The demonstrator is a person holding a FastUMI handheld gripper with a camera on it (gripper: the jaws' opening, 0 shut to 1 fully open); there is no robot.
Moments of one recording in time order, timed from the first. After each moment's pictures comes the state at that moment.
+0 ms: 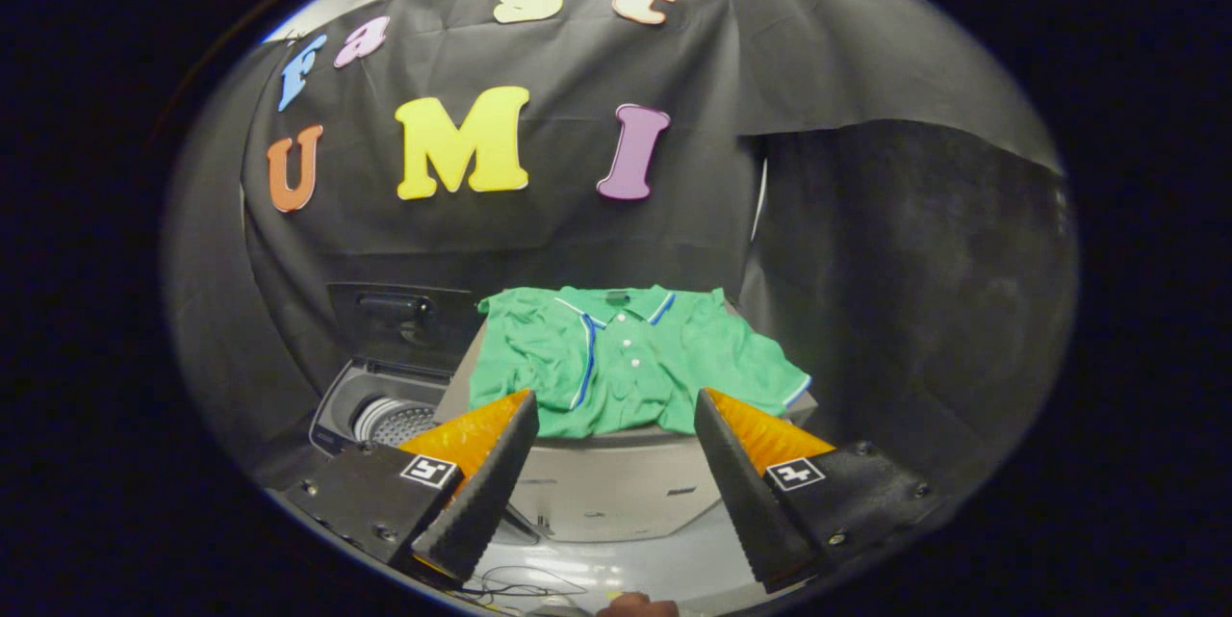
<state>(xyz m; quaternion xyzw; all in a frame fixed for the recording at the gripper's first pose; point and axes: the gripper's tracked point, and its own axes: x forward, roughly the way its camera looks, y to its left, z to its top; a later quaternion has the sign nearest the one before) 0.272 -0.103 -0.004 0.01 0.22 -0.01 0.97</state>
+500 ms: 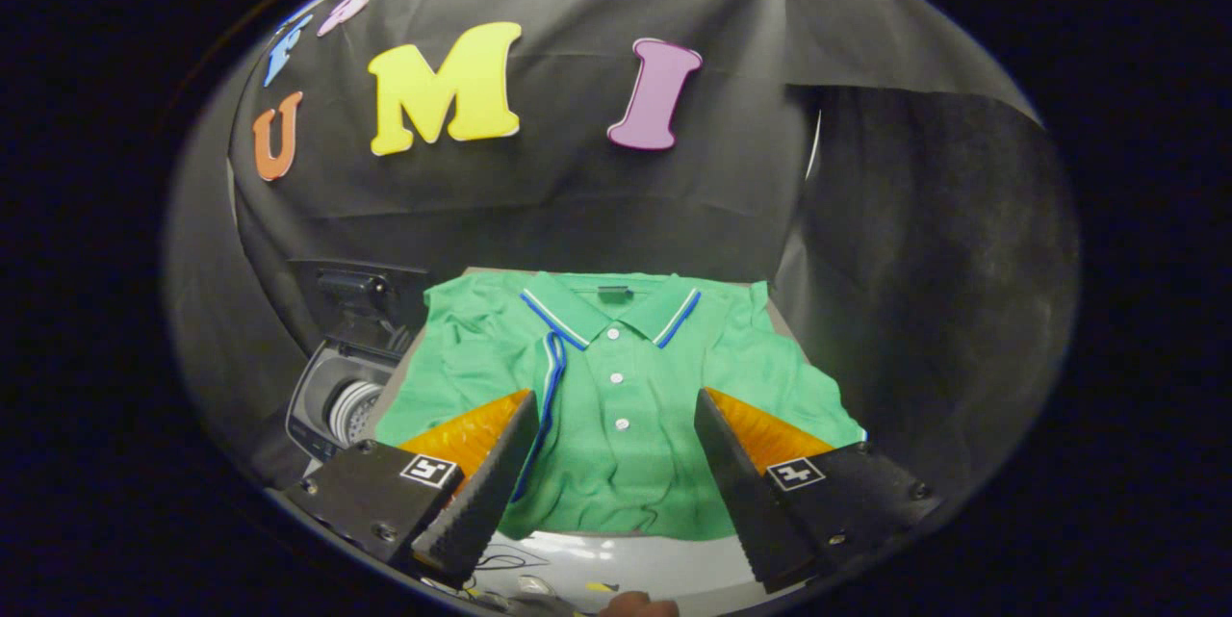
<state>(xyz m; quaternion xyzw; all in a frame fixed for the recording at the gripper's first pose) 0.394 -0.119 -0.047 0.00 0.31 0.02 0.95</state>
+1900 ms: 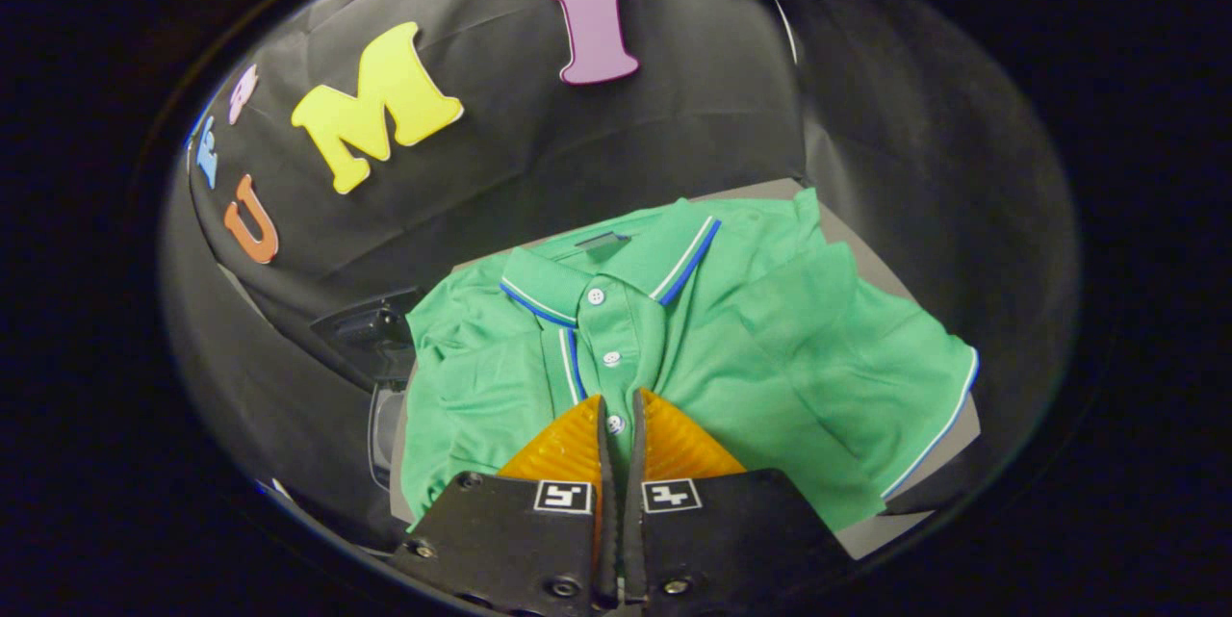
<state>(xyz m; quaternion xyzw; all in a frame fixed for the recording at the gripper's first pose) 0.410 -0.108 -0.074 0.16 0.36 0.04 0.92</state>
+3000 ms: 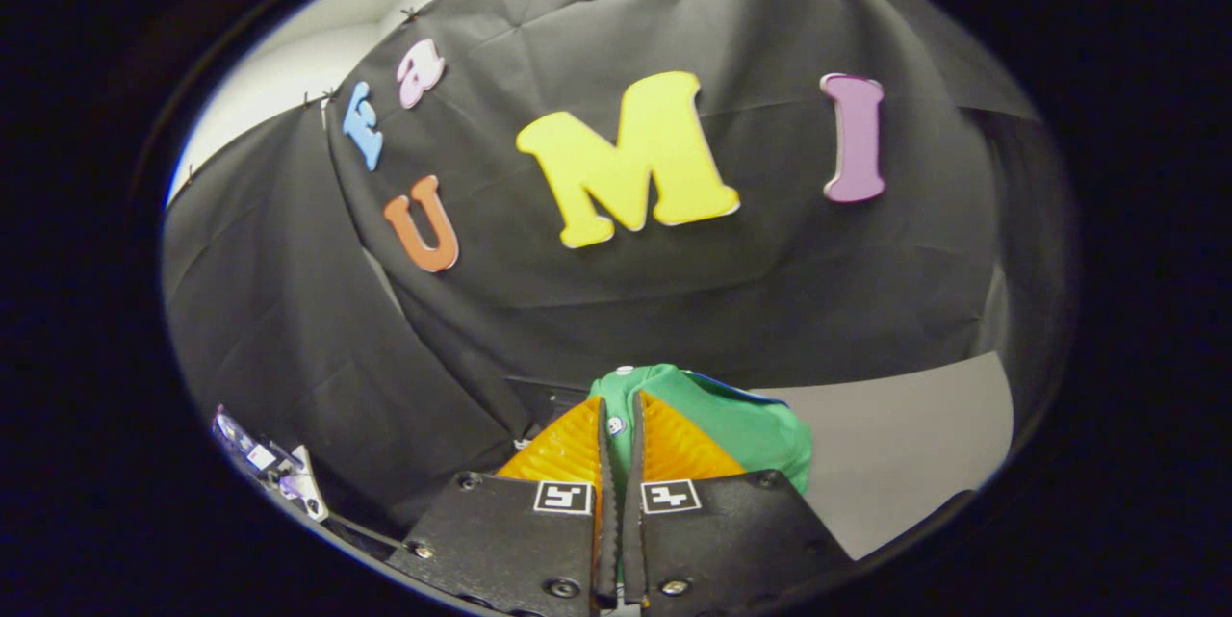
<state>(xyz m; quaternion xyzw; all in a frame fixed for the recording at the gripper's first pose) 0.421 0.152 0.101 0.12 0.26 0.28 0.92</state>
